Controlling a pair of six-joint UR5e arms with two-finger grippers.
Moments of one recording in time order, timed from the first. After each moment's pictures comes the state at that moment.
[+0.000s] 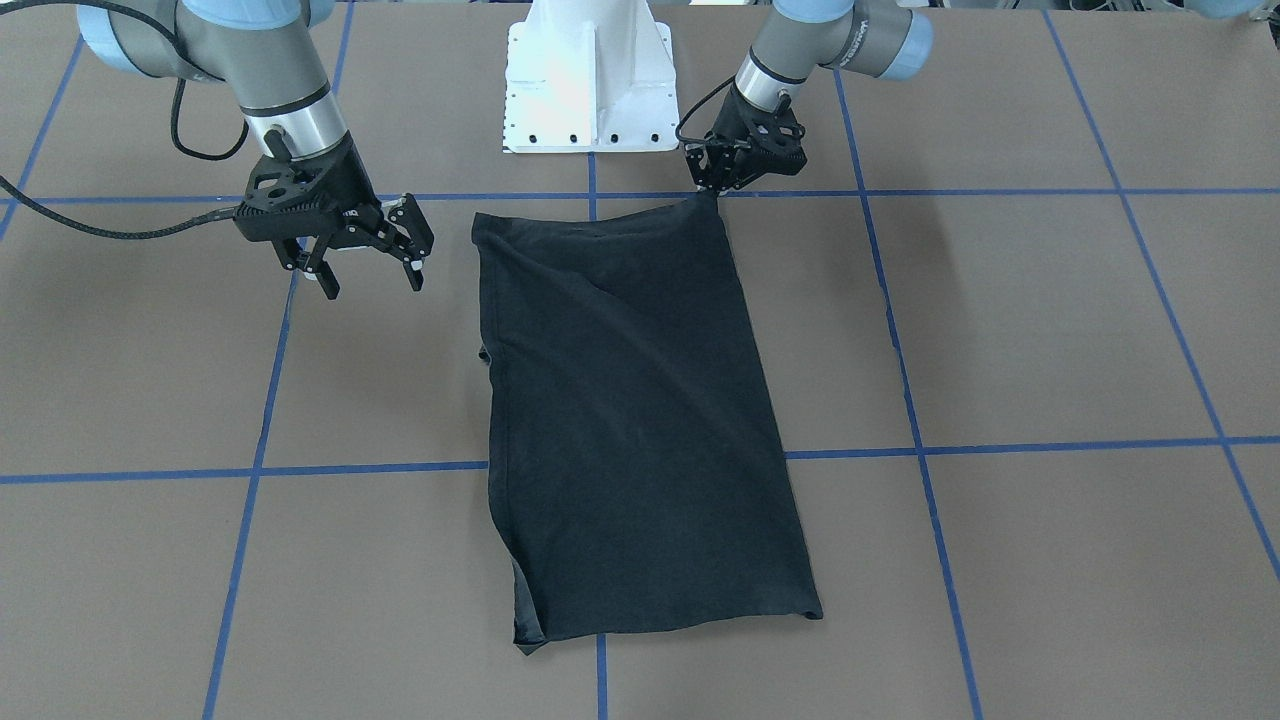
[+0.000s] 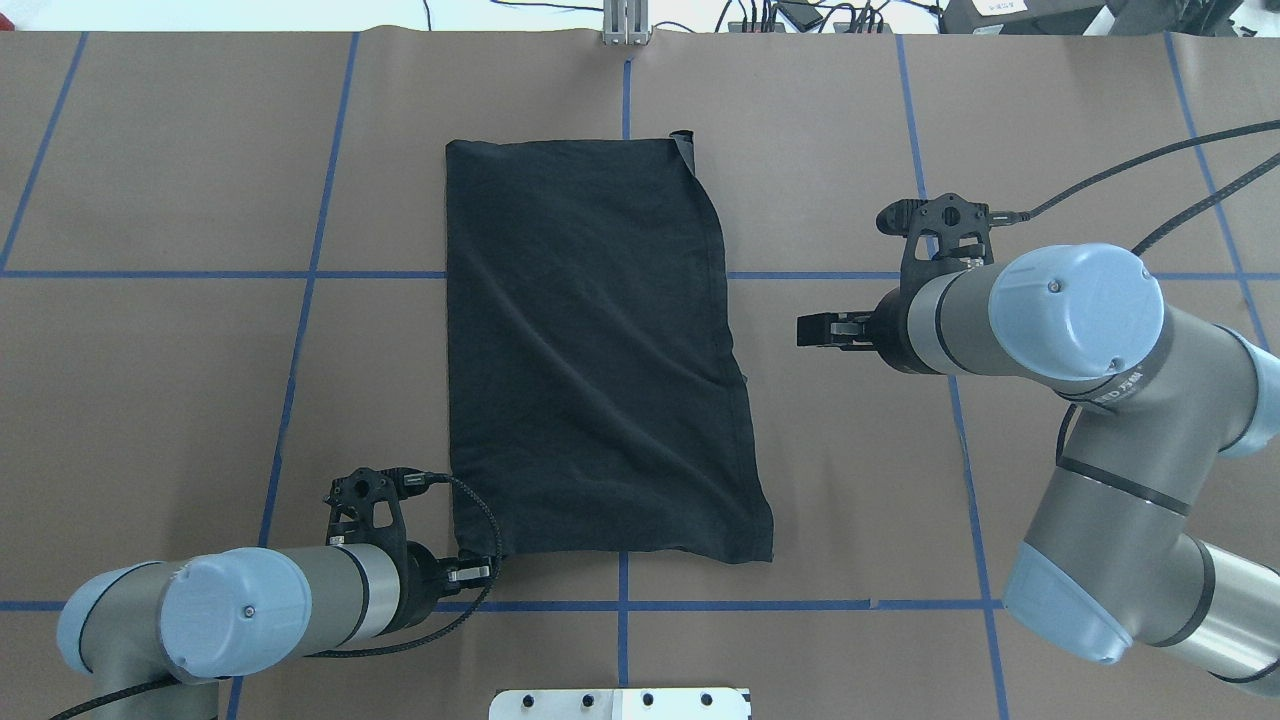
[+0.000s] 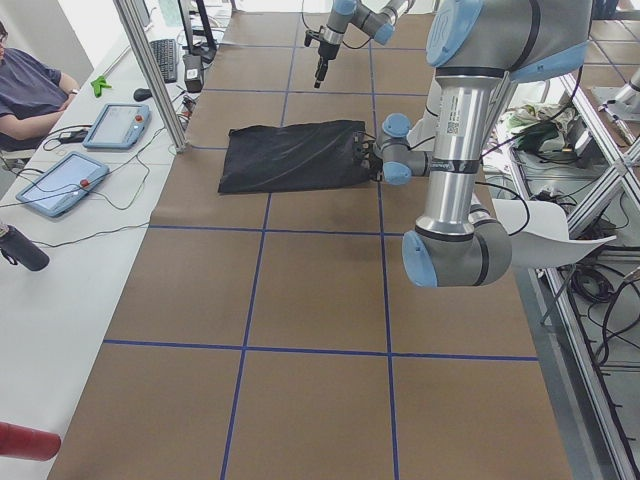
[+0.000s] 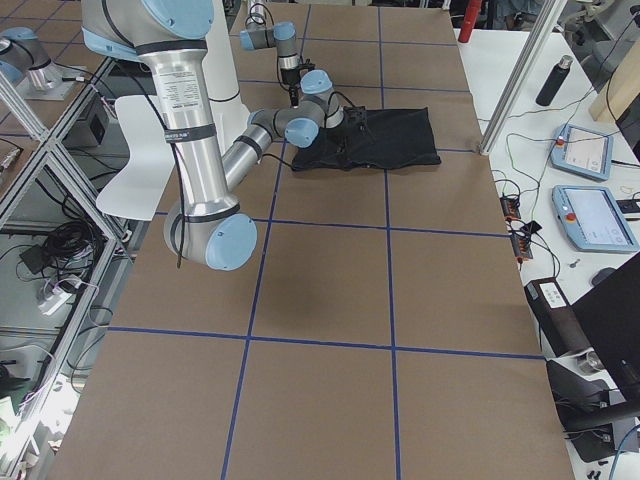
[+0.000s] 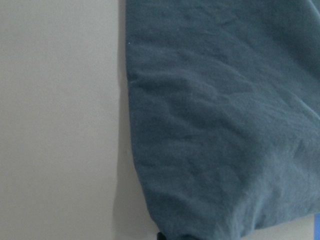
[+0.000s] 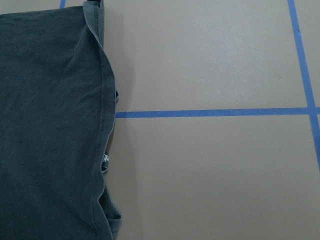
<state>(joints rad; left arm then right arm) -0.17 -1.76 -1.95 -2.11 -1.56 -1.58 0.58 -1.30 2.04 -1.37 1.69 1.20</state>
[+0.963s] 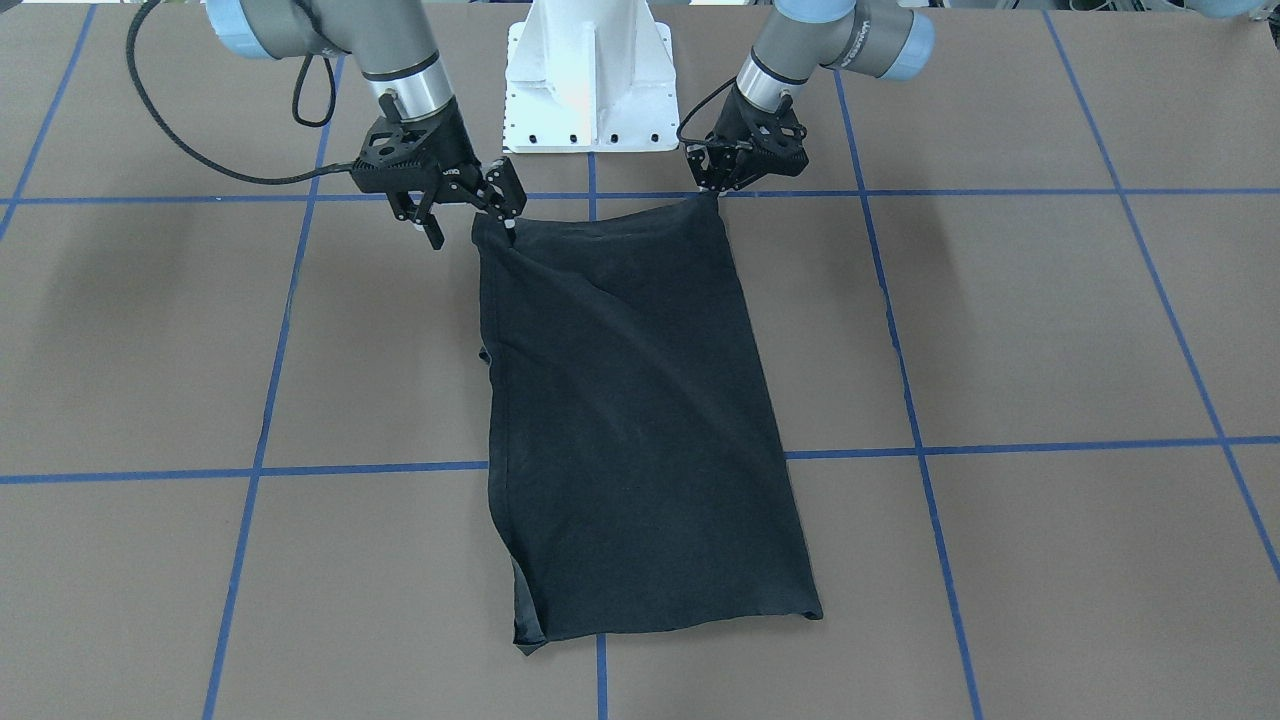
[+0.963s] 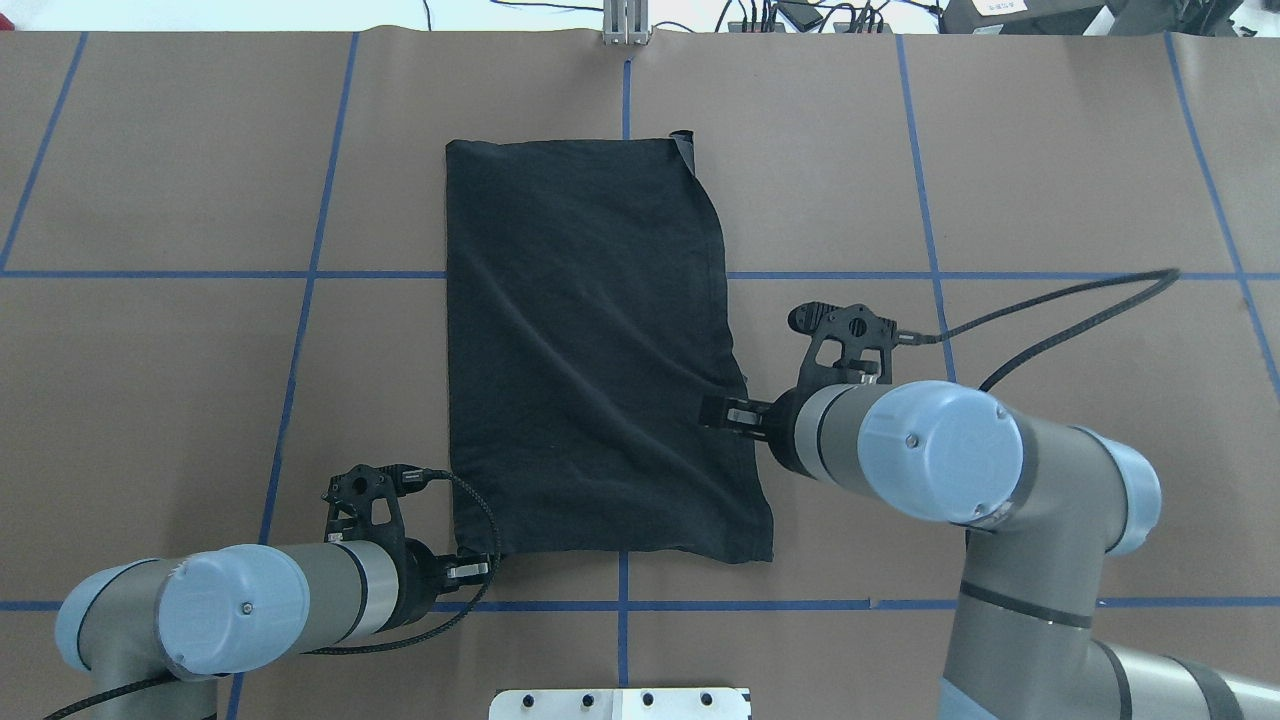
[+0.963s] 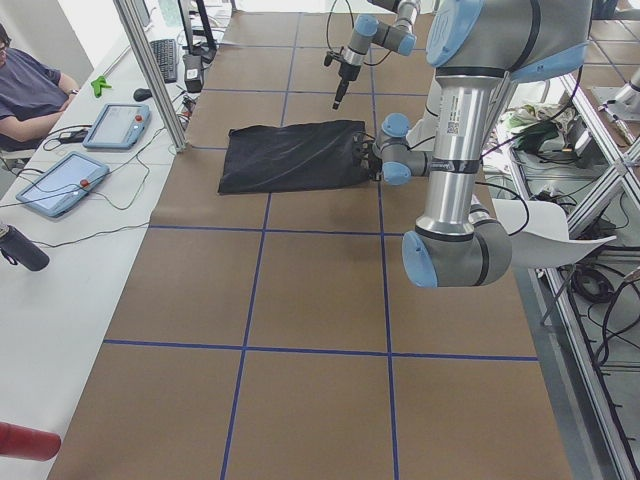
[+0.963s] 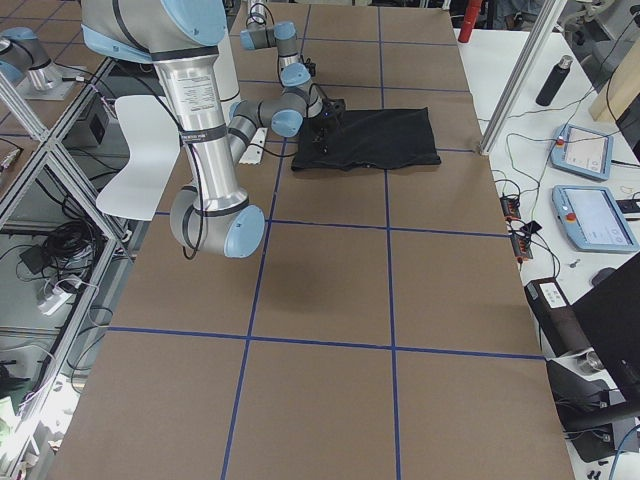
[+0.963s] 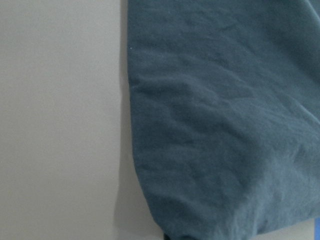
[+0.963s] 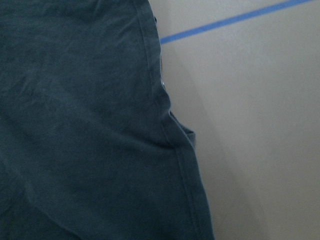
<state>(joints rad) -0.18 -1.76 -1.95 -2.11 -1.56 -1.59 0.32 -1.21 2.02 -1.40 1.50 1.61</state>
